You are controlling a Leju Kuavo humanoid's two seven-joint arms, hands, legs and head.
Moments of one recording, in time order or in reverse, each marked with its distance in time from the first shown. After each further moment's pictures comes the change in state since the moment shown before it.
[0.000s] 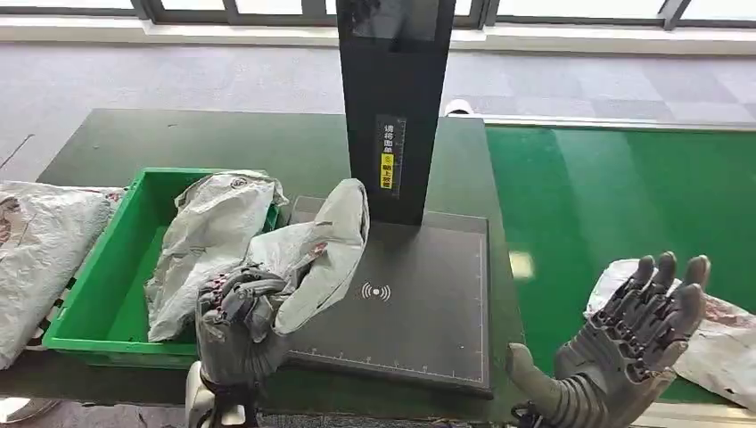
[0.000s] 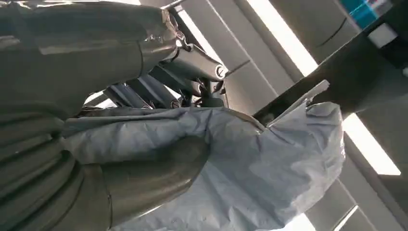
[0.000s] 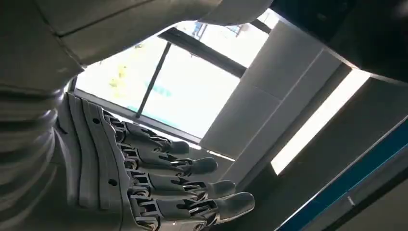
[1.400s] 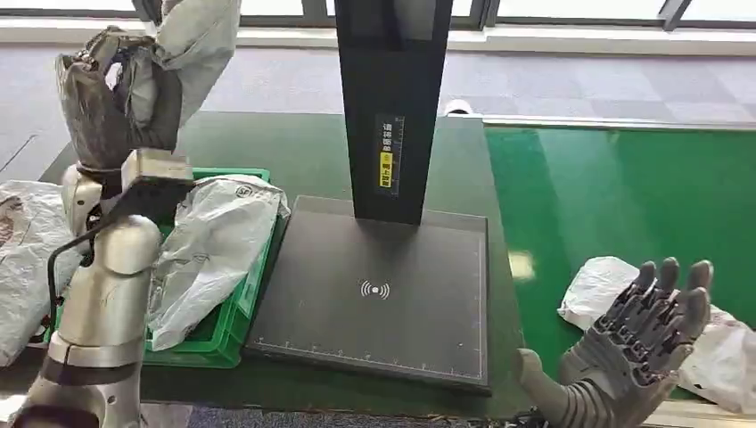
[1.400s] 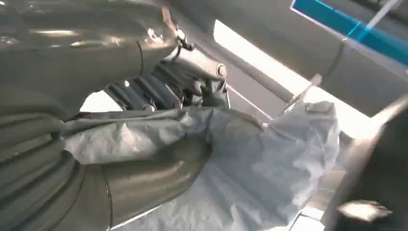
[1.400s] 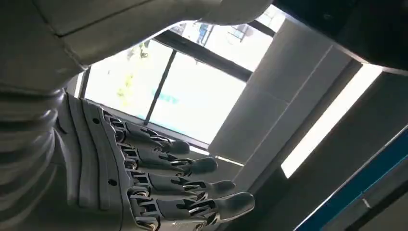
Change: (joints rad) left arm -0.745 0.260 0.254 0.262 -0.058 -0.185 0.427; right arm 0.017 -0.024 0.006 -0.008 -0.070 0.000 -0.001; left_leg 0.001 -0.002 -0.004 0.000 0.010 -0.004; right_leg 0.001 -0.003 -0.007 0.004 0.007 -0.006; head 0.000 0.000
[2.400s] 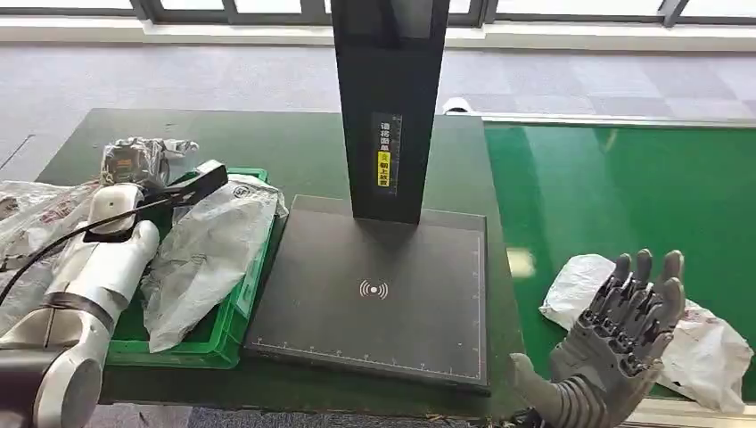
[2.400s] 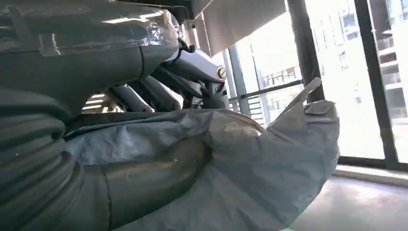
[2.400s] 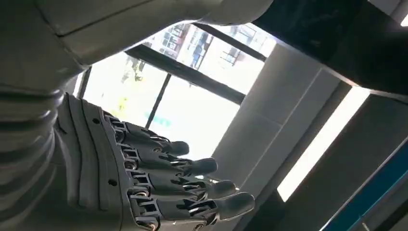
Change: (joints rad) left arm -0.181 0.113 0.091 0.966 -0.795 -0.124 0.453; right arm -0.035 -0.099 0.068 0.030 -0.078 0.000 0.000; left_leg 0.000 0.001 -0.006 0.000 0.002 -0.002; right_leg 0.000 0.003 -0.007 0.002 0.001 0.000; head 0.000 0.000
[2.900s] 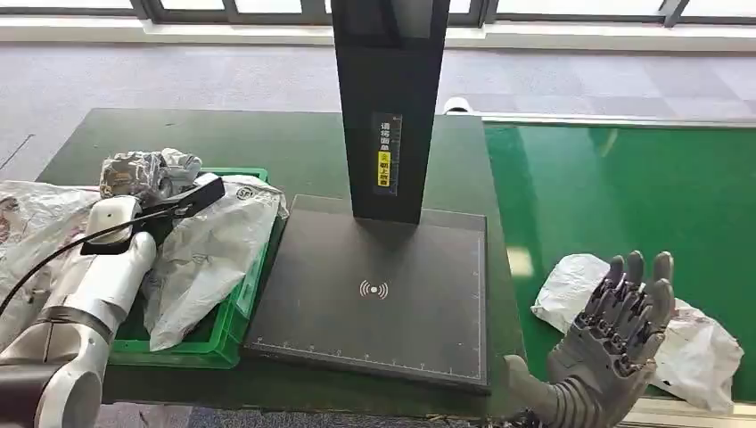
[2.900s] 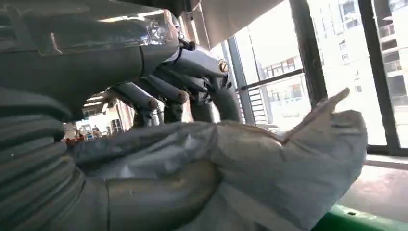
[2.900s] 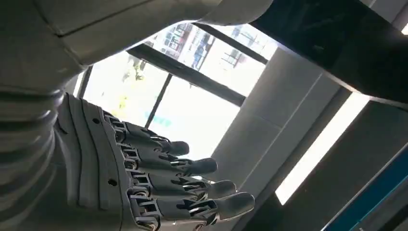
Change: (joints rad) left arm 0.080 0.002 0.059 -0.093 0.019 -0.027 -0.046; right arm 0.006 -0.004 0.002 0.012 0.017 0.000 0.000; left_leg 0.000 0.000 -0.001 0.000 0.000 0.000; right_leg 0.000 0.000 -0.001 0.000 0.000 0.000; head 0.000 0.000
